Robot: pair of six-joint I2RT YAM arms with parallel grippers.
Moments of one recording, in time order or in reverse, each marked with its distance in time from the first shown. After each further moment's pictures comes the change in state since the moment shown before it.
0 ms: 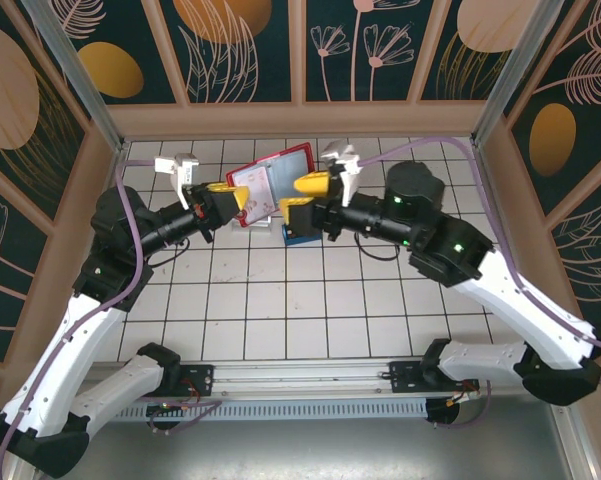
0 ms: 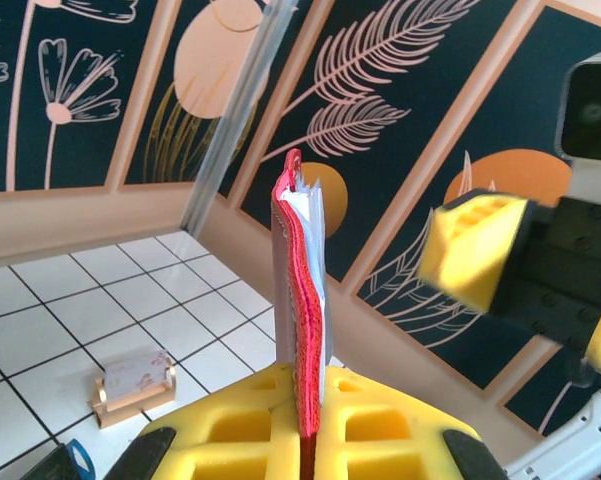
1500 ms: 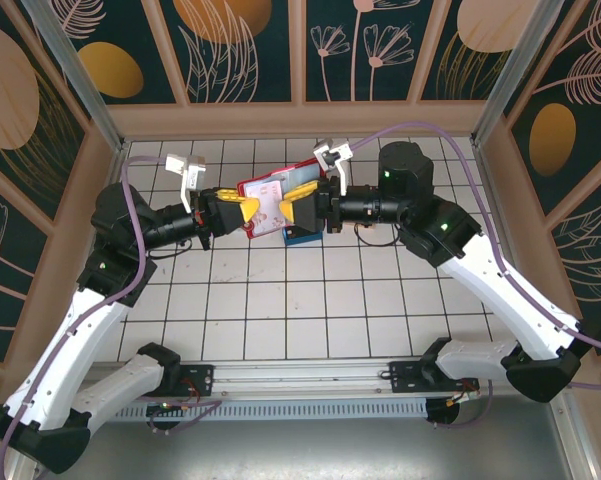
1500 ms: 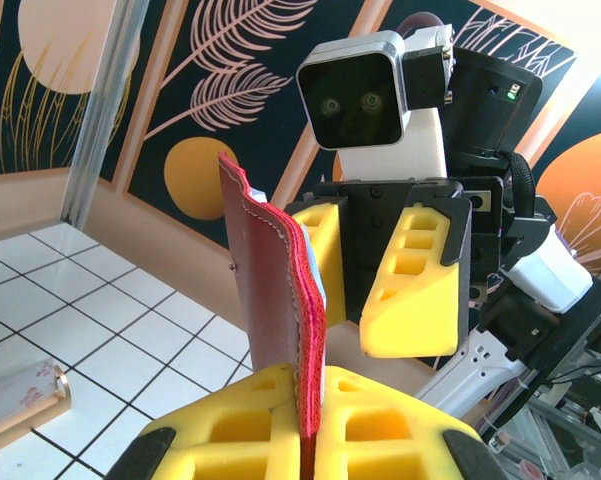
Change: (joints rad) left arm 0.000 0.029 0.002 0.108 0.245 -0.057; right arm -0.156 0.059 0.010 -0.018 -0.370 0.149
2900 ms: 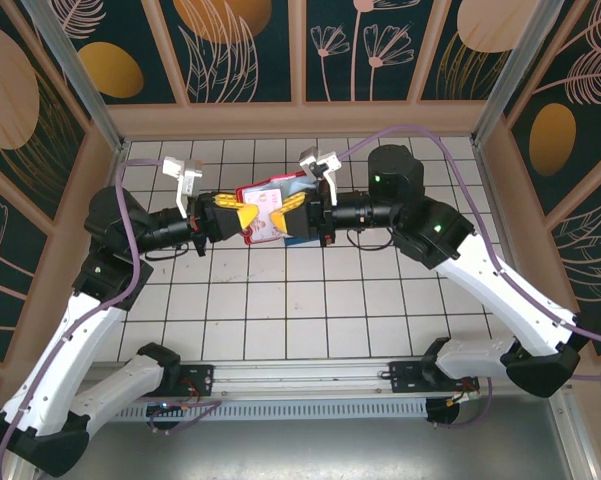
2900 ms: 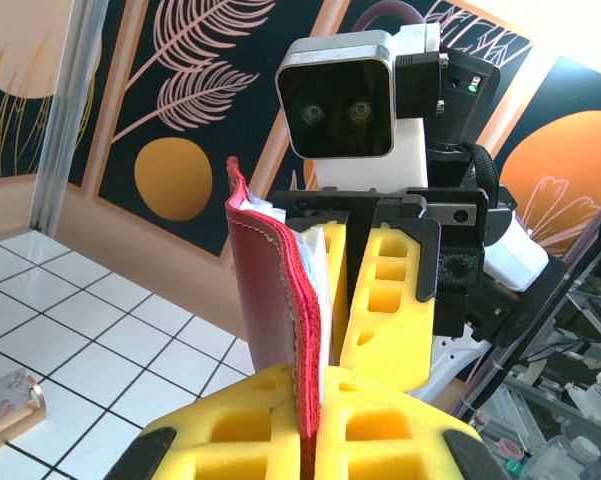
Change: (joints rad) left arm -0.002 -0.019 0.010 -0.006 0.048 0.009; right arm 0.072 0.014 0.016 0.002 -0.050 -0.079
